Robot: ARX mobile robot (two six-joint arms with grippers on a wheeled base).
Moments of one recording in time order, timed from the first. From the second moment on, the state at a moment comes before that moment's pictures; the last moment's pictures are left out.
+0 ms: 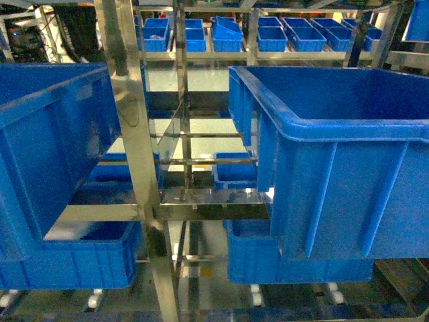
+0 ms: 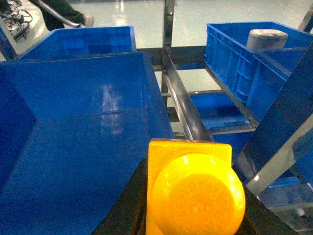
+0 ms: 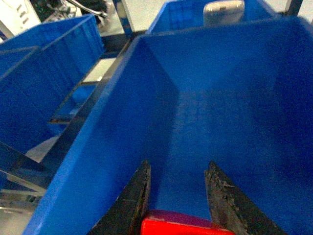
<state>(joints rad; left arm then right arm) 0.04 1.25 0.93 0.01 0.07 0.03 0.06 1.47 1.06 0.02 -0.20 0.16</state>
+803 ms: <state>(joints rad) 0.04 1.25 0.93 0.01 0.08 0.03 0.08 1.85 1.18 0.21 -0.08 0.08</state>
